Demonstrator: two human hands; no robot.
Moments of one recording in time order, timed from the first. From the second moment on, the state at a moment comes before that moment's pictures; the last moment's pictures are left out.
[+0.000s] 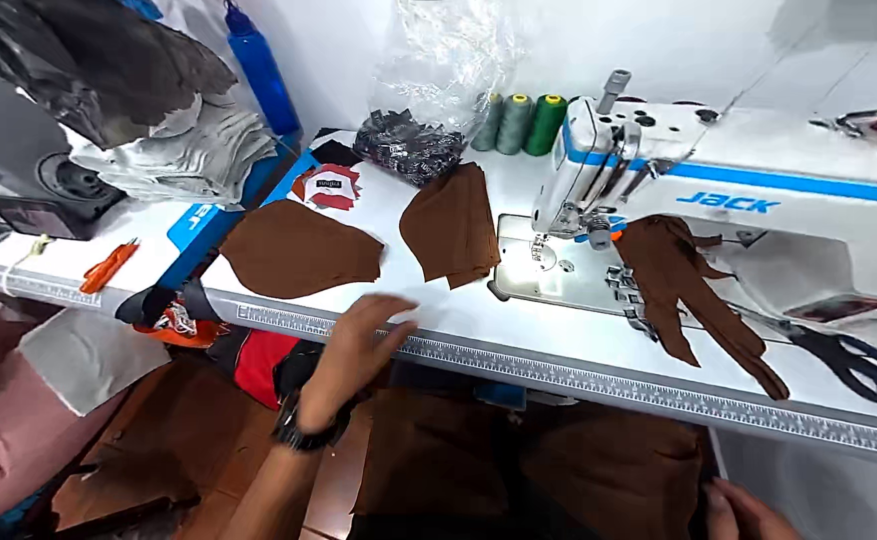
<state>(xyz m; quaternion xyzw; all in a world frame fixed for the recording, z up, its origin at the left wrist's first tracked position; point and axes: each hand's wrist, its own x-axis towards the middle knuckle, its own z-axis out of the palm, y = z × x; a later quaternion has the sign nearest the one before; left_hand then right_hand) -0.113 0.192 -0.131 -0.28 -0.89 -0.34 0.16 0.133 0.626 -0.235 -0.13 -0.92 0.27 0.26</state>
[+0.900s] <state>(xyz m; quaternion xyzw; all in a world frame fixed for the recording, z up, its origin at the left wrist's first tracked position) -0.236 0.279 -0.076 -0.34 -0.84 -0.42 0.09 -0.162 0.417 -0.146 0.11 -0.97 0.18 0.14</state>
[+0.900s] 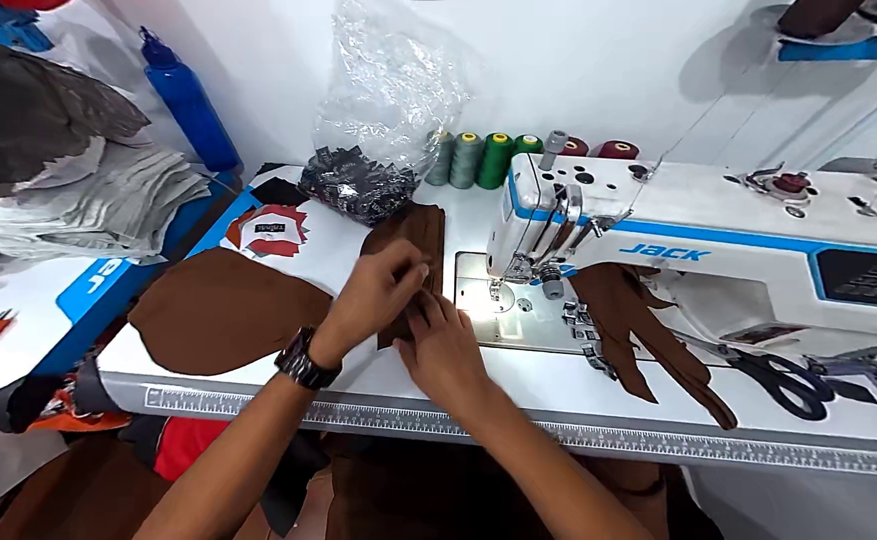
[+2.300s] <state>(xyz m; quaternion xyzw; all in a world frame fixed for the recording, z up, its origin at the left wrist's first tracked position) -0.305 0.344 -0.147 -0.52 -0.84 -0.14 0.00 -0.062 0.645 -0.138 -0.08 -0.94 0.16 0.27</state>
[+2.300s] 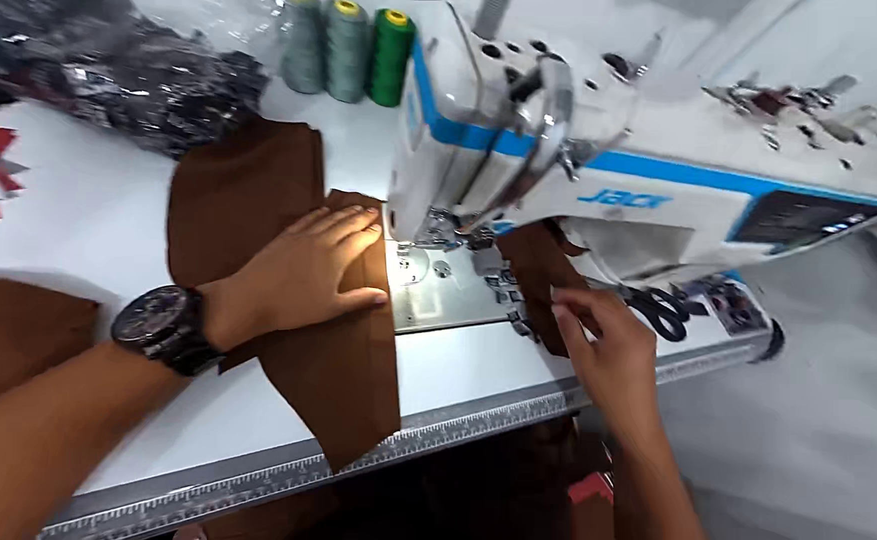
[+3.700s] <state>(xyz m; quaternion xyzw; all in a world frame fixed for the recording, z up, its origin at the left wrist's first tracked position) -0.308 0.343 -0.153 -0.52 -0.85 -0.12 0.00 -0.125 0.599 -0.128 0.16 -0.96 0.14 0.18</state>
